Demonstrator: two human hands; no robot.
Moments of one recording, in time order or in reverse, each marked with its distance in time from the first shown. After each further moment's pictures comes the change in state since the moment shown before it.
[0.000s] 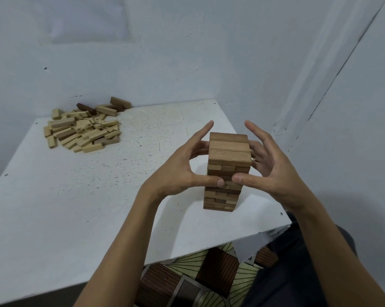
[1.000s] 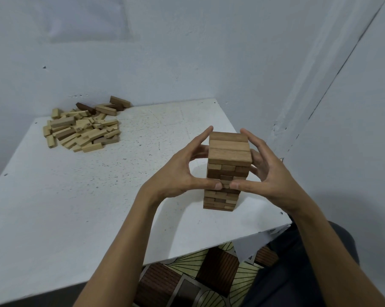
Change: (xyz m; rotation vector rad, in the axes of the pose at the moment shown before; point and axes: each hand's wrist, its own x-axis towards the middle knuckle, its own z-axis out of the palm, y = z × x) left_hand -0.001 -0.009 0.001 0.018 -0.020 -0.023; right_hand -0.001 0.015 0.001 -0.038 -0.039 0.056
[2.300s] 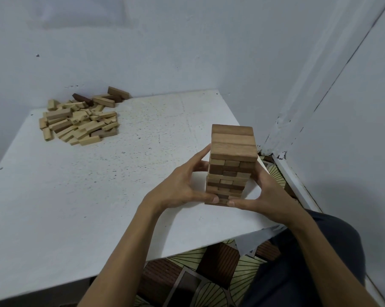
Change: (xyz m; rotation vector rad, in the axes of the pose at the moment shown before) left_hand -0.010 -0.044 0.020 0.047 -0.043 -0.117; right_hand -0.011 0.055 0.013 -0.196 -0.059 0.109
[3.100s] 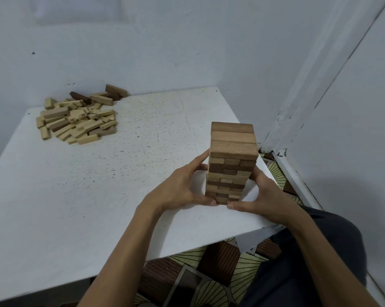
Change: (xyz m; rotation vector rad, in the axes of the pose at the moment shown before) left_hand 0.001 -0.009 0.004 0.089 -0.019 -0.041; right_hand 0.000 0.002 0.004 -0.080 -0.022 0.017
